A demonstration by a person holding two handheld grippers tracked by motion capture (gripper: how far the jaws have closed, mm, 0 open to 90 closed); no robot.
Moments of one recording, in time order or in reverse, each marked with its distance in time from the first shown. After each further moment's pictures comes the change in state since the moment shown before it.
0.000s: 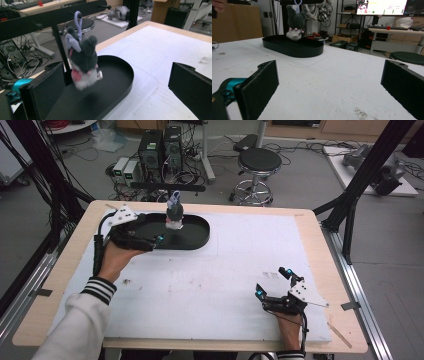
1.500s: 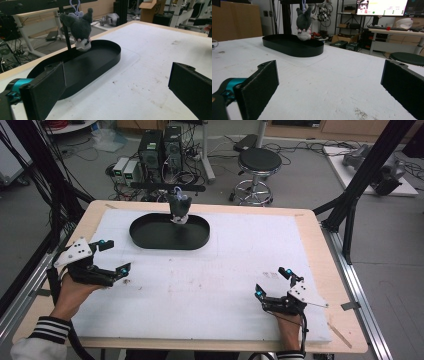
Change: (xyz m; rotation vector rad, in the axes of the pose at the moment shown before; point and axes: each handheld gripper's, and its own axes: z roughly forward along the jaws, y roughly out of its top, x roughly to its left) left arm 0.009 -0.058 -0.090 -0.034 -0.073 0.019; right arm 0.001 0.000 0.000 0.004 -0.001 -0.015
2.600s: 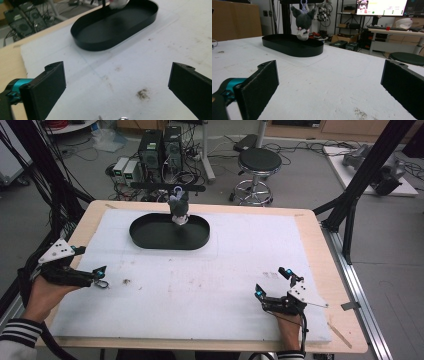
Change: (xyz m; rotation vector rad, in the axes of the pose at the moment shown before) left arm 0.034 -0.020 -0.040 0.297 0.208 -0.037; right arm 0.000 0.000 0.000 0.001 -0.001 0.002
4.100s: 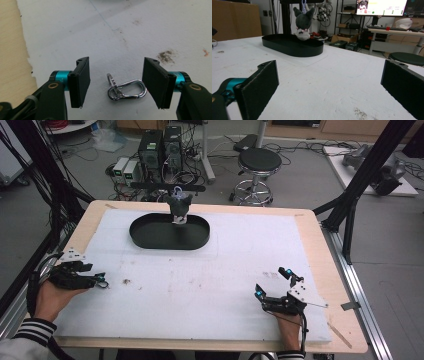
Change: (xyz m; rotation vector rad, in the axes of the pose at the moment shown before) left arm 0.005 -0.027 0.024 0.272 0.064 -0.086; right arm 0.000 0.000 0.000 -0.003 -0.003 -0.003
